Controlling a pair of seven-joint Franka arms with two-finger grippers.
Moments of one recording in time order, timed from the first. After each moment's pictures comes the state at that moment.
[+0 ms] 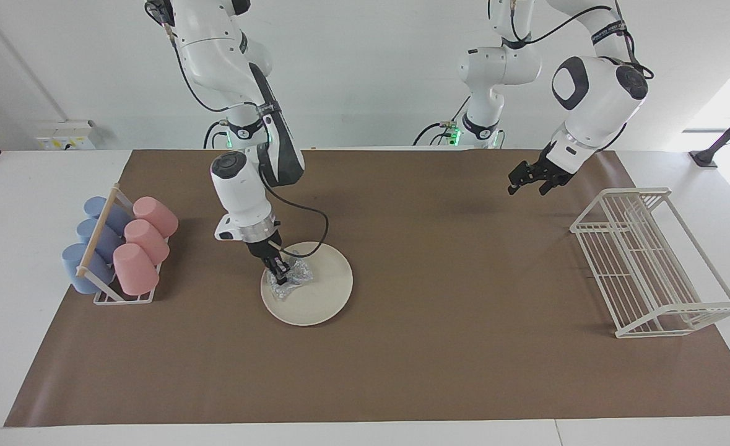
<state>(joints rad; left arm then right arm) -0.08 -0.25 0.04 -2.32 -0.21 2.02 0.02 0.18 0.30 0.10 -2.13 0.13 2.69 1.02</state>
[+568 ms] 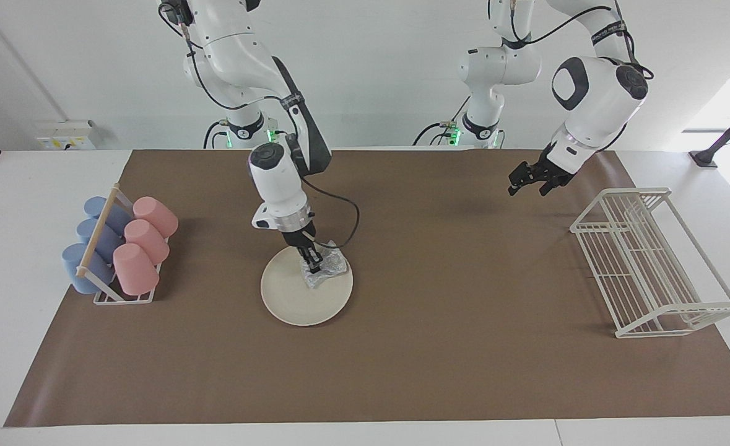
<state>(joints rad) -0.08 -0.25 0.04 -2.32 -0.21 2.02 0.02 0.33 0.30 0.10 -2.13 0.13 2.69 1.33</state>
